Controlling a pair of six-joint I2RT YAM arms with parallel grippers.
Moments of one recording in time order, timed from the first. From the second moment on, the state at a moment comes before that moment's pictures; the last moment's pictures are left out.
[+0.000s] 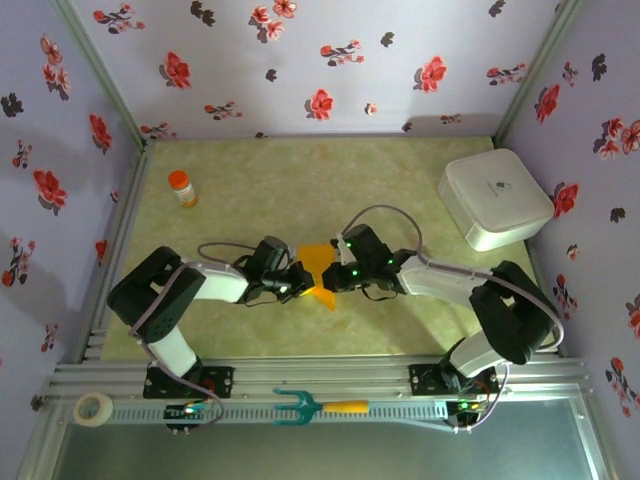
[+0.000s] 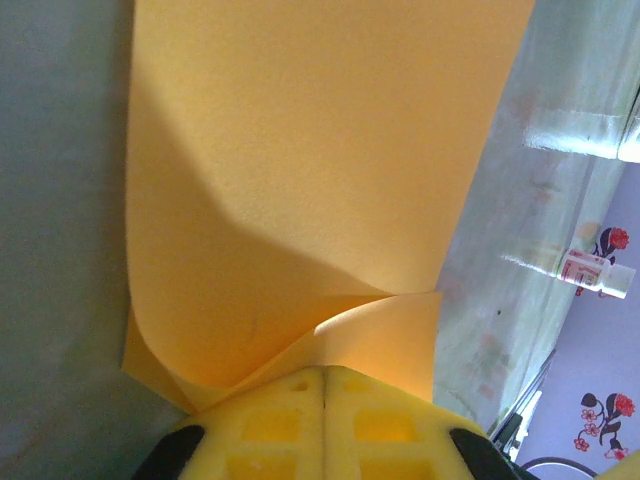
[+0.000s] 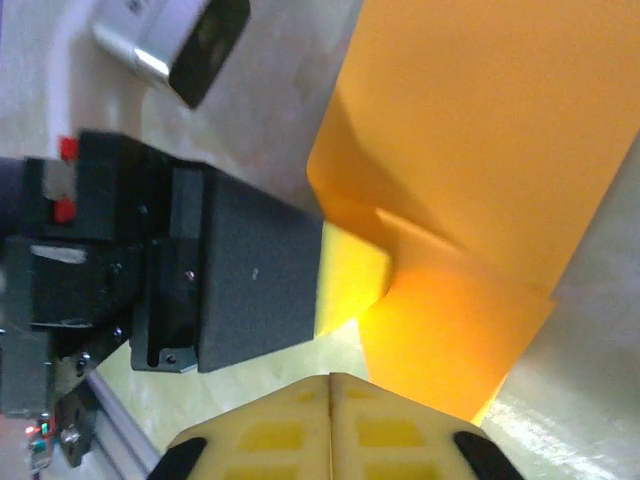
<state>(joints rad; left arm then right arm) -0.72 1.68 0.58 0.29 0.44 -1.14 0.78 1.51 0.75 -0.15 -0.42 0.62</state>
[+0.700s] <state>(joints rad) -0.72 1.68 0.58 0.29 0.44 -1.14 0.86 1.71 0.86 -0.22 -0.46 0.63</state>
